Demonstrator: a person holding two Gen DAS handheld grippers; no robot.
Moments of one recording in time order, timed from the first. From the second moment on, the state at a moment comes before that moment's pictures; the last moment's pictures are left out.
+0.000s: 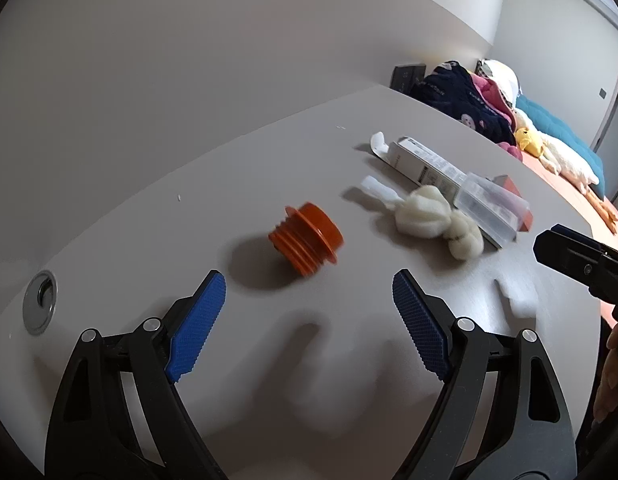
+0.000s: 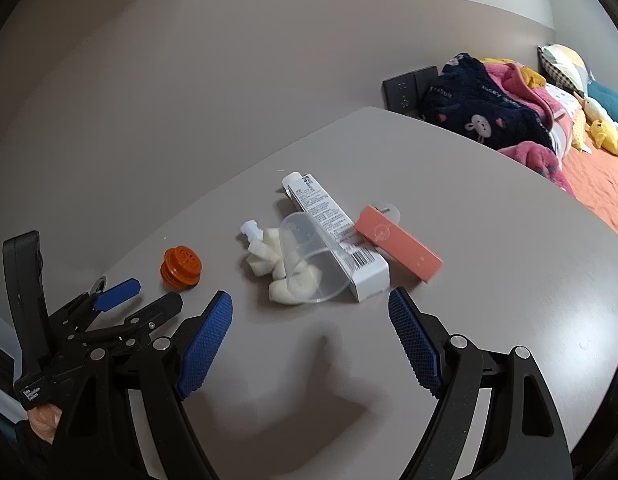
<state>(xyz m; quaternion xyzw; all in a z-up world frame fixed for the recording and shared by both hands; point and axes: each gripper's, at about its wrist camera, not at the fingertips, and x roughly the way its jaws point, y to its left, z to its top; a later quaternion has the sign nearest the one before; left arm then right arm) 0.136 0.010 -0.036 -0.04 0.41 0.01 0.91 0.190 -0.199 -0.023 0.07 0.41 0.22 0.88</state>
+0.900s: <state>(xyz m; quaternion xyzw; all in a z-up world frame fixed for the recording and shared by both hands) 0.167 0.007 -0.052 -0.01 0.43 -0.03 0.90 0.211 -0.184 -0.032 0.06 0.41 0.23 0.88</state>
